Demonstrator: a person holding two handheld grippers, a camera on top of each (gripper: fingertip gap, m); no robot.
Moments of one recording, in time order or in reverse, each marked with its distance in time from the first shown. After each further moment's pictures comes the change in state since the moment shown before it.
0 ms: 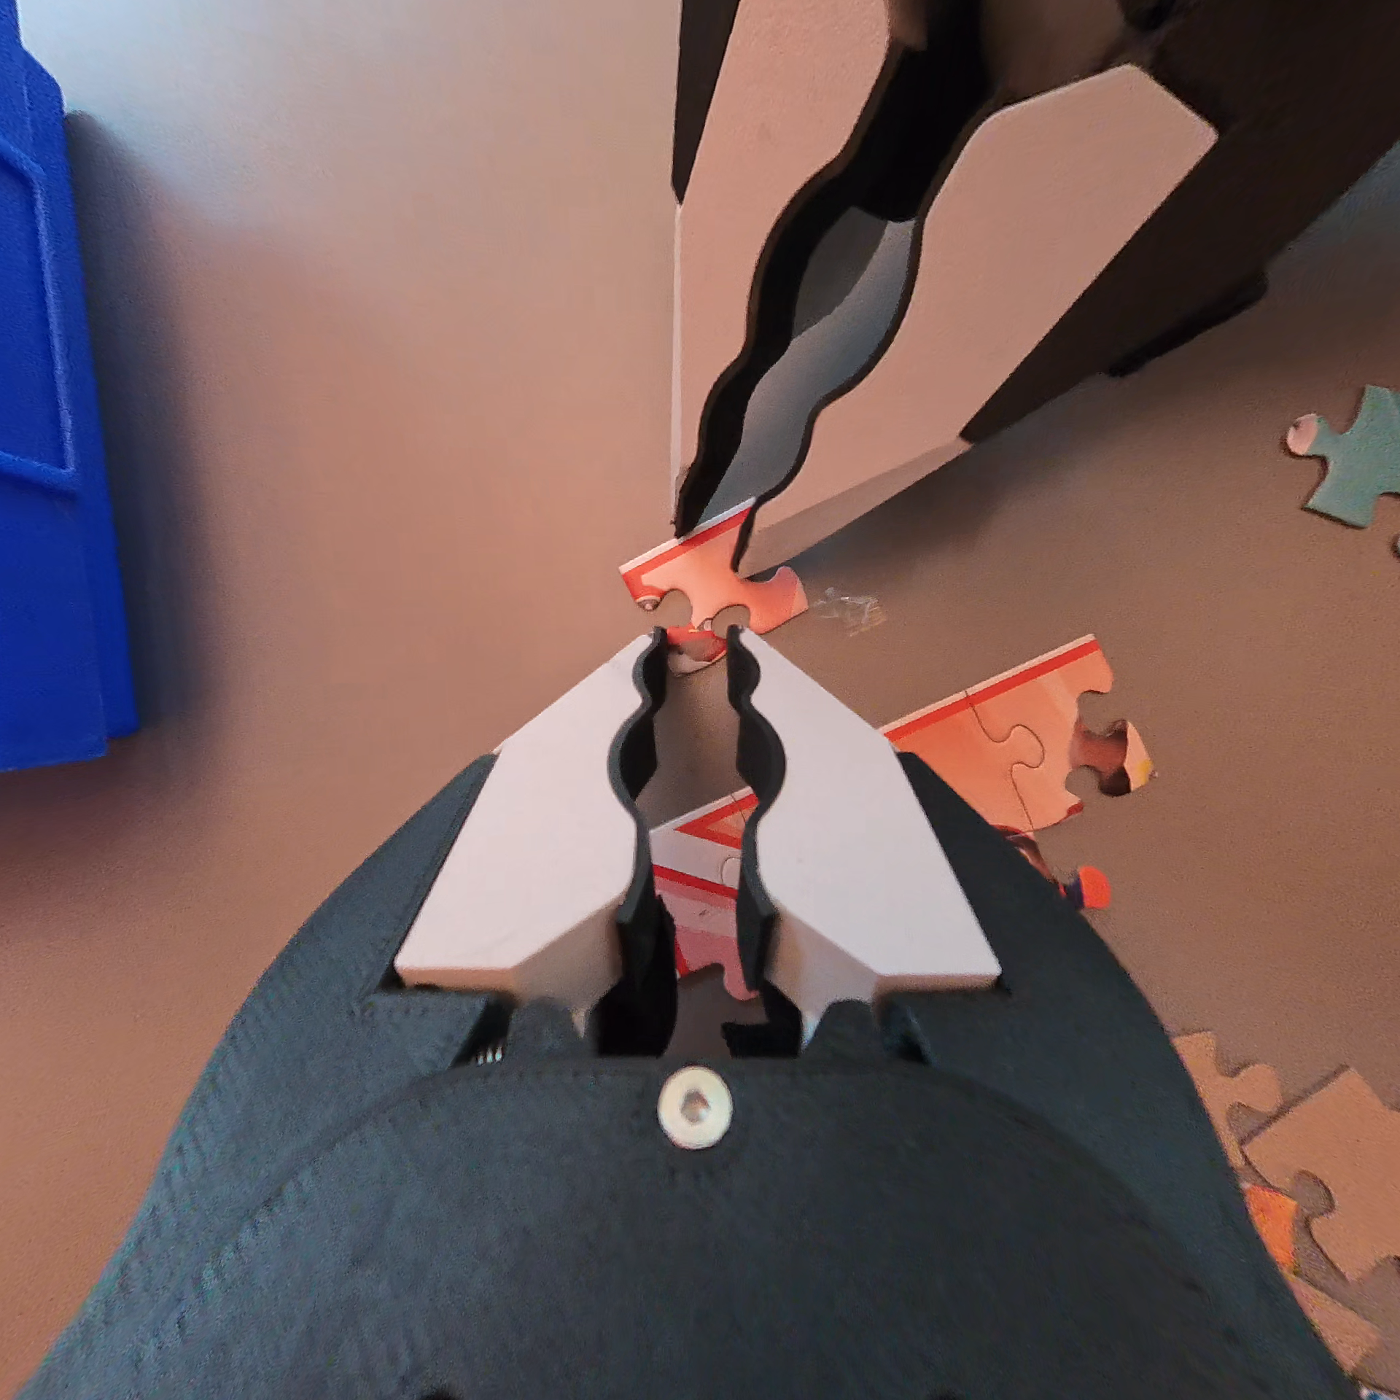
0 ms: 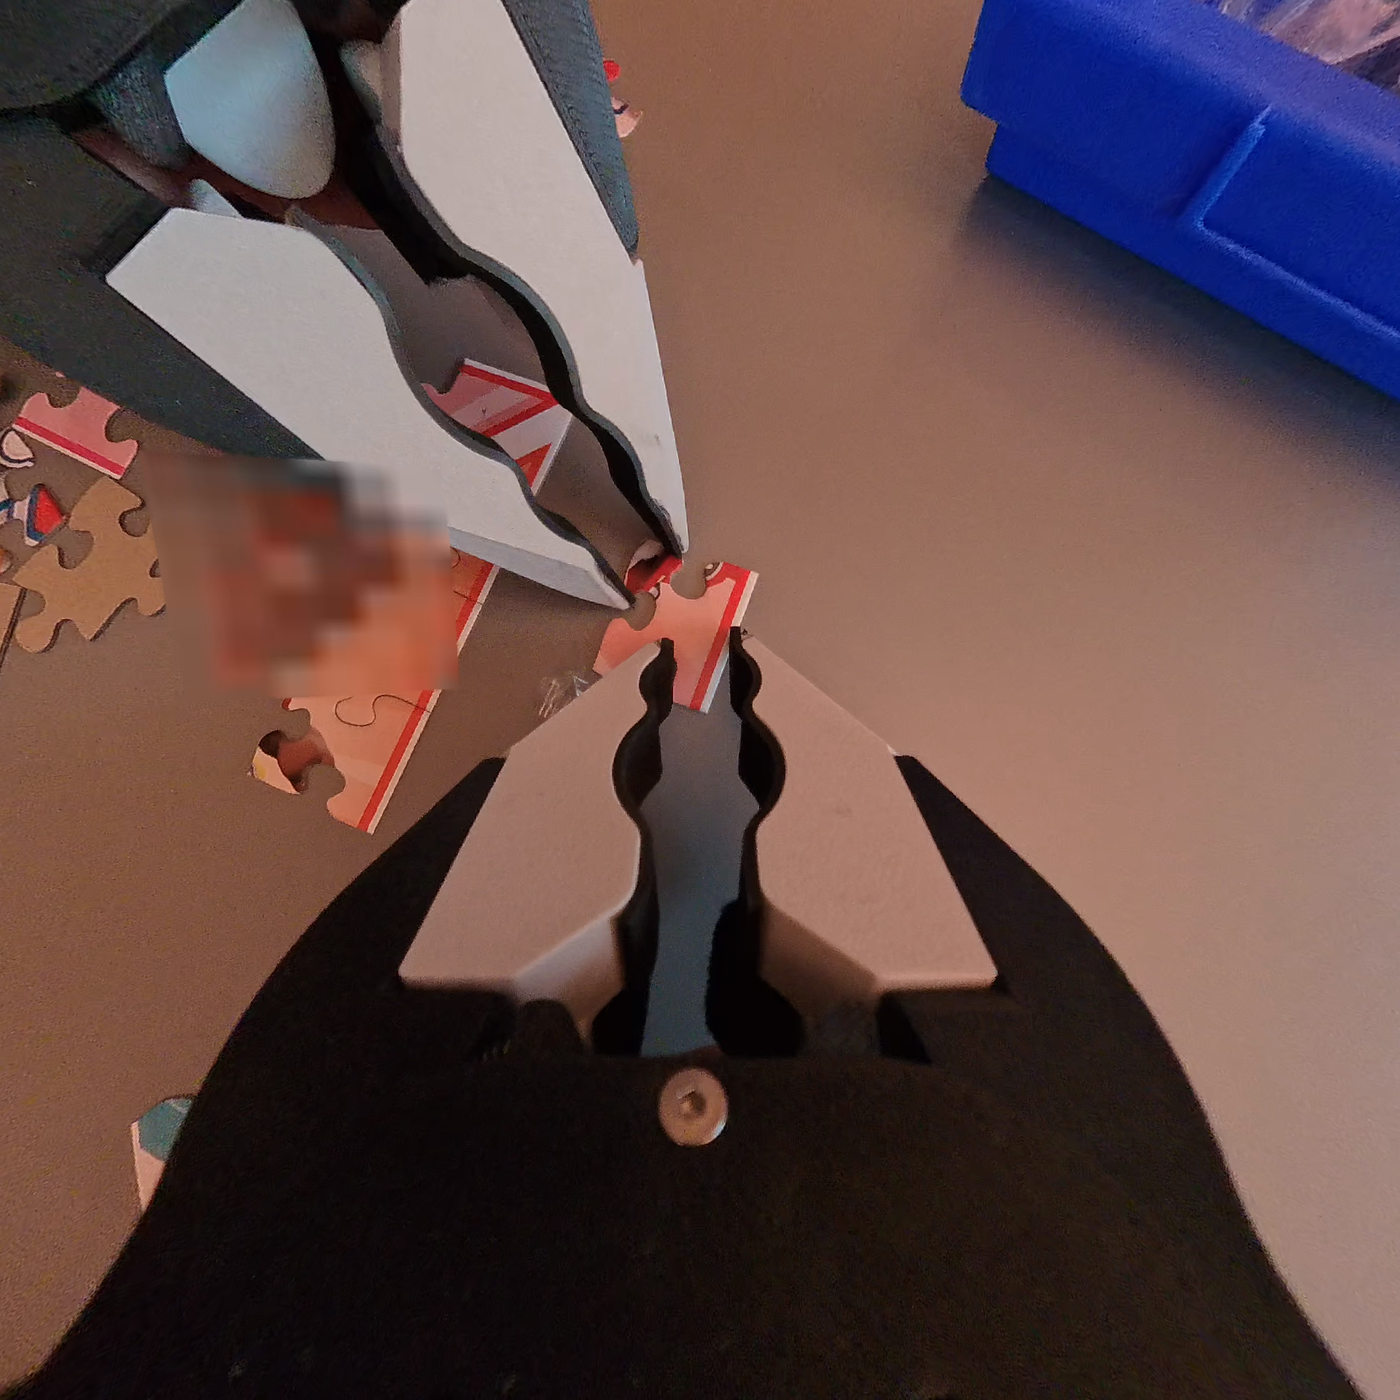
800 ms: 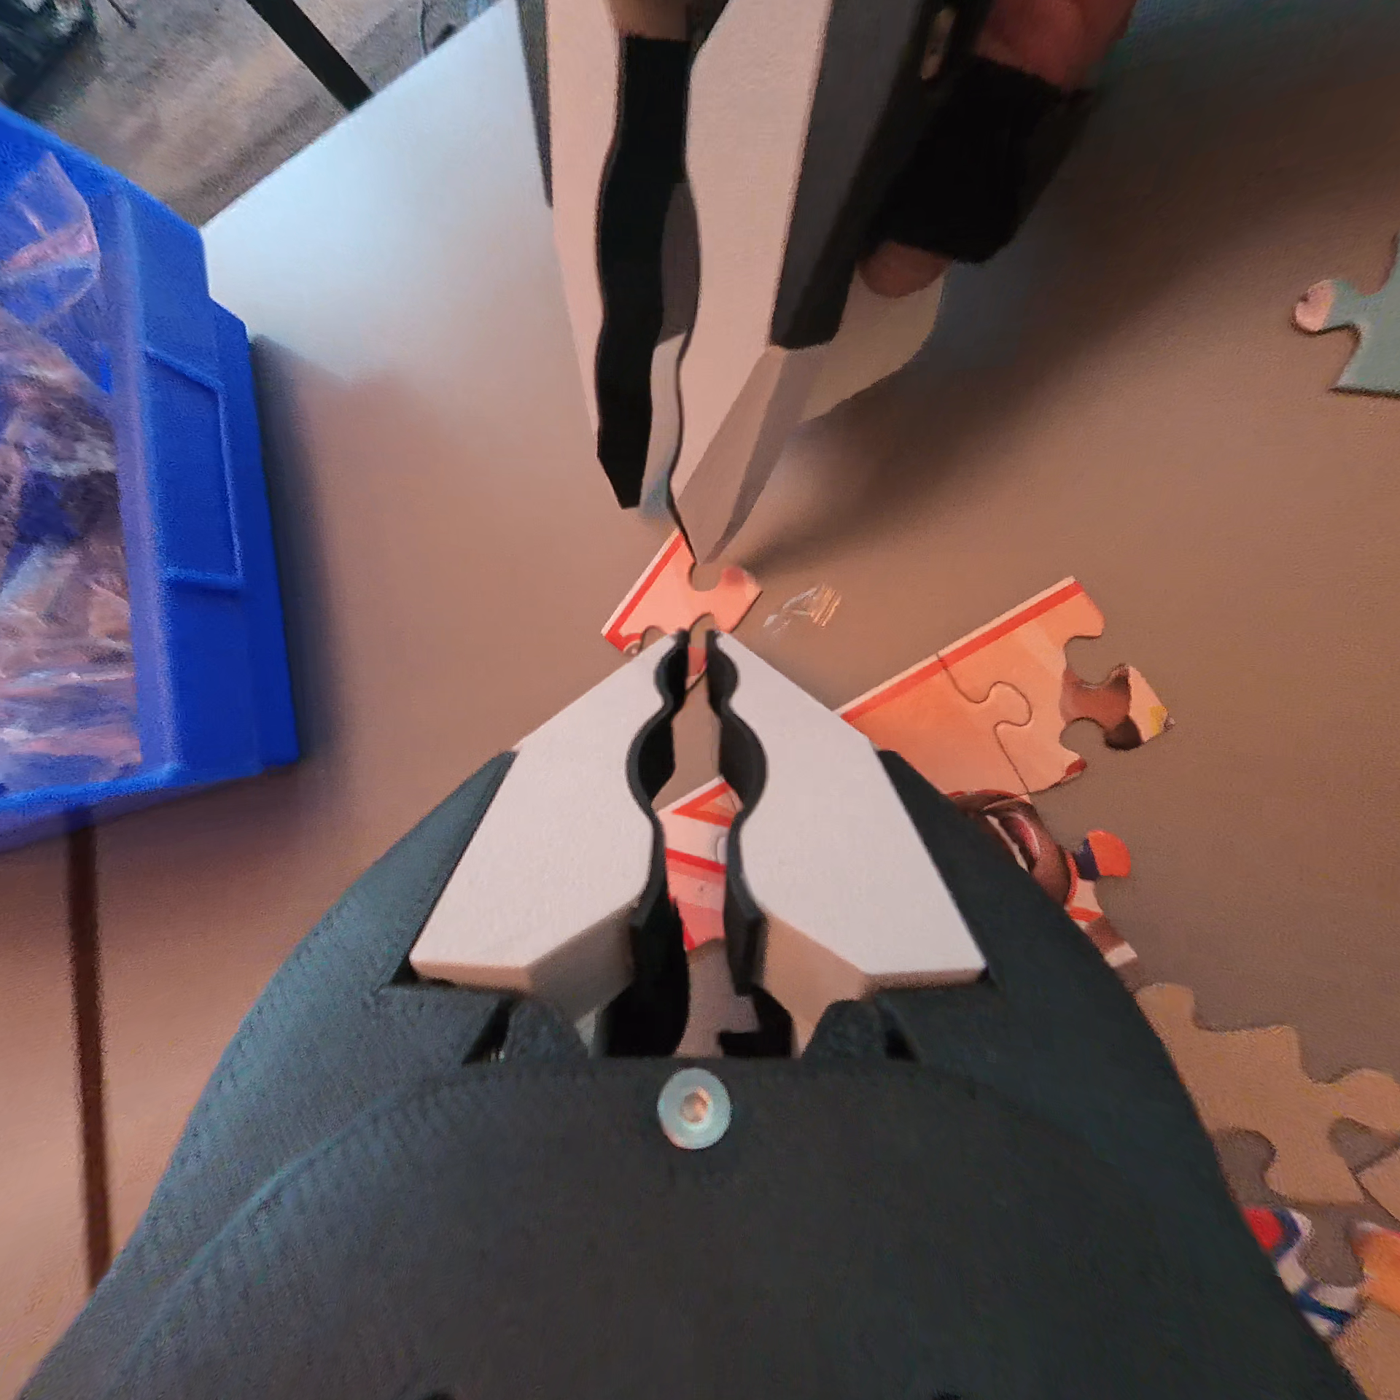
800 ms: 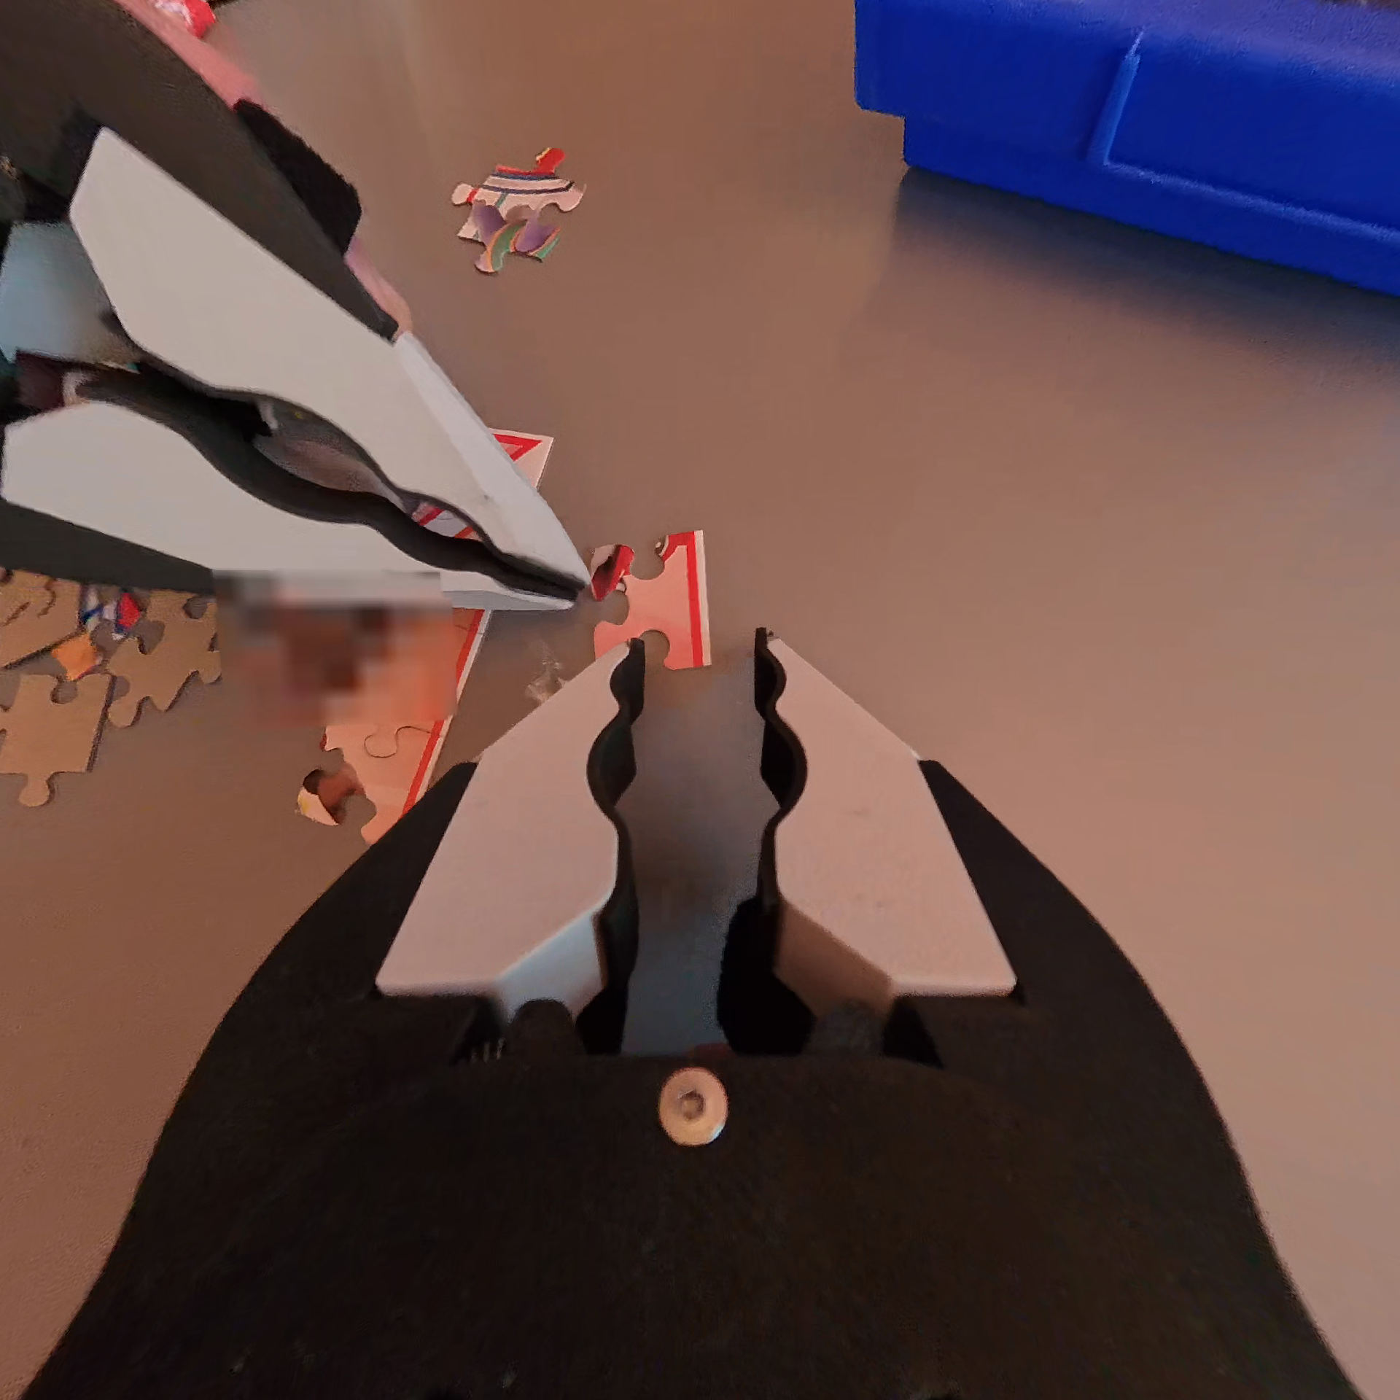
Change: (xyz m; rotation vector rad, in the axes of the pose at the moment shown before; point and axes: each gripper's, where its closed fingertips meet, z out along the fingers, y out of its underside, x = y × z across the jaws) left arm 0.008 -0.005 -0.012 0.057 -0.182 0.230; right arm 0.007 -0.002 -0.006 0.061 -0.022 0.158
